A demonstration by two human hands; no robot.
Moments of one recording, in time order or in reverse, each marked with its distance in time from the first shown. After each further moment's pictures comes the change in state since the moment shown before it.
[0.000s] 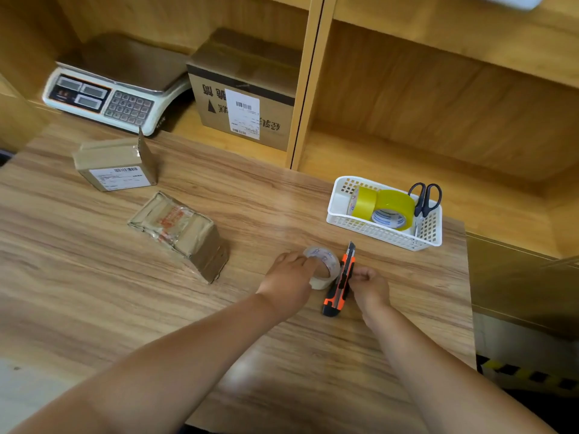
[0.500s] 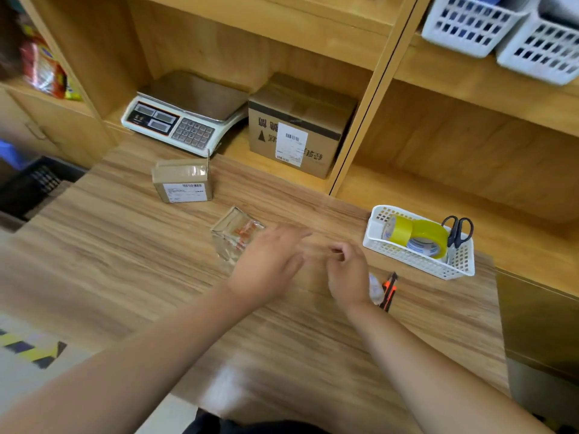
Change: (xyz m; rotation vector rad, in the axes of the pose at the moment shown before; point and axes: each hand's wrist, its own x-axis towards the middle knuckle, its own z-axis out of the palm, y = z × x) left_hand -0.087 -0.071 -0.128 -0.150 0.475 0.081; right_hand -0.112 -0.085 0.093 -0.254 -0.014 -0.765
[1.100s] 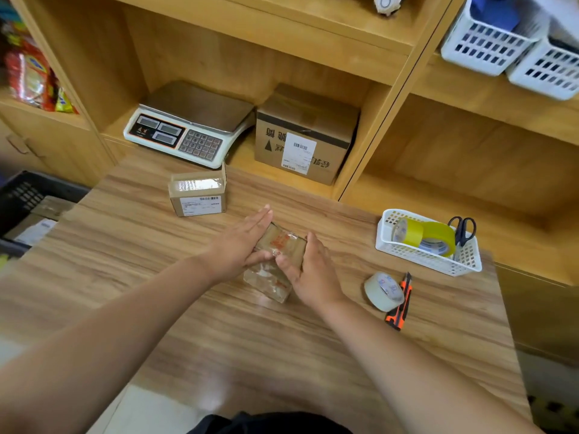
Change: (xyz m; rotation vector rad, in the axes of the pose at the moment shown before) left_hand -0.009 -0.134 -0.065 0.155 -0.440 0.000; right_hand -0.032 -0.102 0.066 -0.275 -0.351 -0.040
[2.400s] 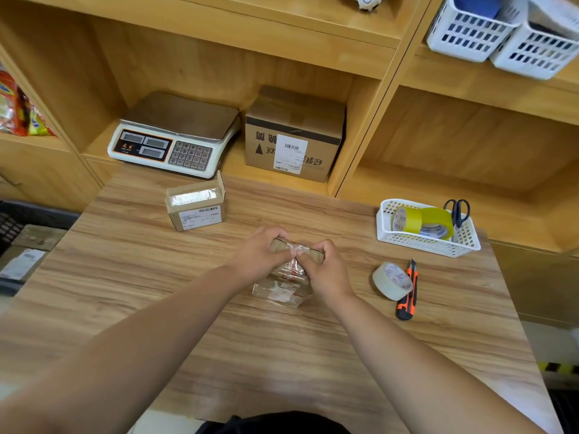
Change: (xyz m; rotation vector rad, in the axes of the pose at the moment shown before) left_hand 0.017 0.010 0.010 -0.659 0.084 -0.223; right_hand 0.011 -0.006 0.022 0.547 0.258 0.242
